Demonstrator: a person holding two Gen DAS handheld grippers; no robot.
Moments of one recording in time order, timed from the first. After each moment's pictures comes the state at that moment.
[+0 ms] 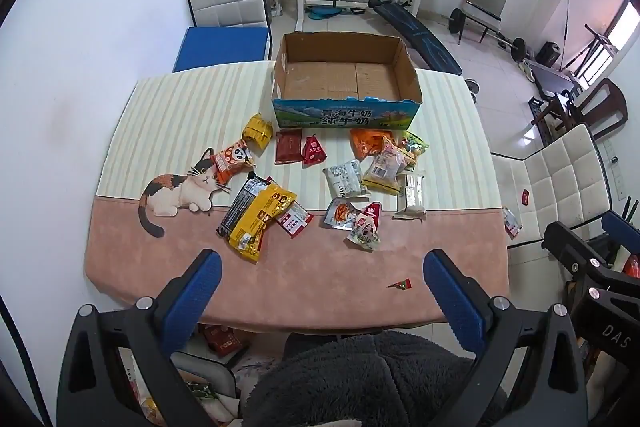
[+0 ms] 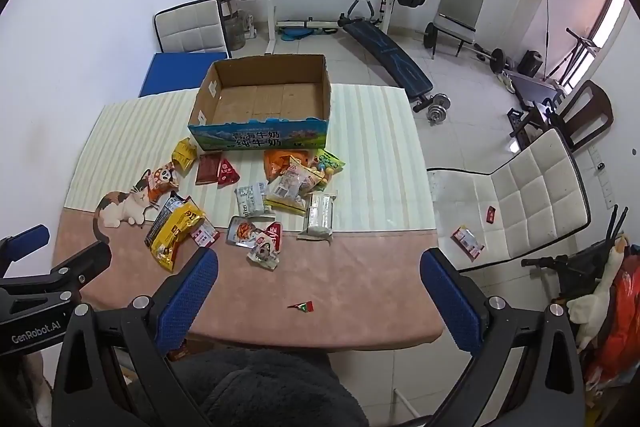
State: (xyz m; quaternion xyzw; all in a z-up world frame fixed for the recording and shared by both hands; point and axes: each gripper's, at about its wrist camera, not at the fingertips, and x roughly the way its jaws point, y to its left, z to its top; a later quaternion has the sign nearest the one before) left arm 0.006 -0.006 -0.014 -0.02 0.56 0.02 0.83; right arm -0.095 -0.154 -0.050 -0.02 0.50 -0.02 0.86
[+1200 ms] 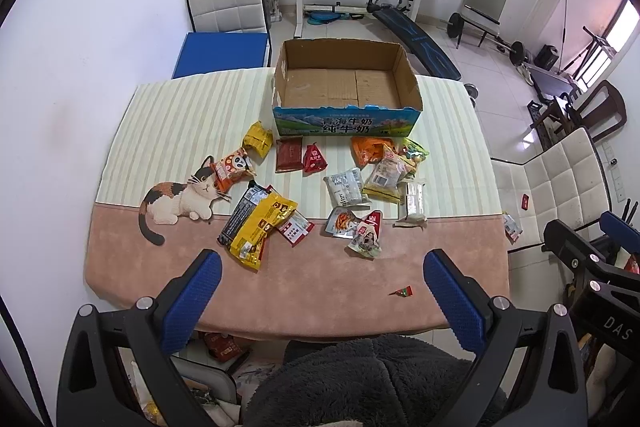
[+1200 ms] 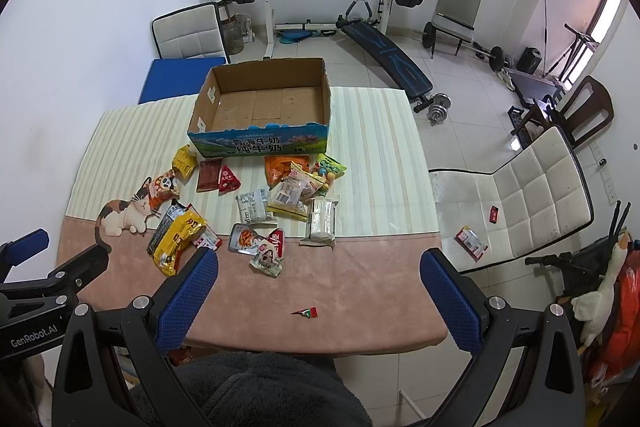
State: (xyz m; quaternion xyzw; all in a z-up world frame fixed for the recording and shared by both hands) left arm 0.005 -0.005 -0.008 -0.03 0.55 0.02 0.83; right arm -0.094 -0.153 -0.046 -0.02 0.50 -0.01 0.87
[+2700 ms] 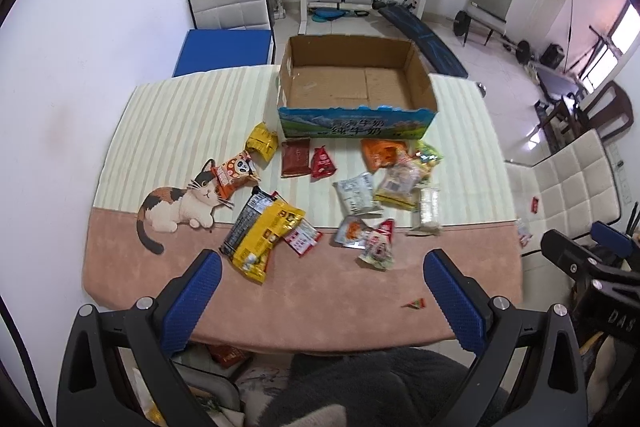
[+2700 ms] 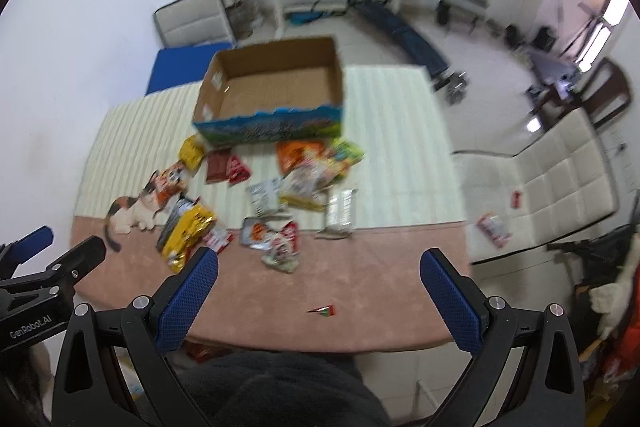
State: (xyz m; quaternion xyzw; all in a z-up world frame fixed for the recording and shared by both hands) left arm 0.040 0.012 -0.045 -0.01 0.56 0.02 0.83; right arm -0.050 -0.152 -0.092 0.02 0.54 0.02 0.84
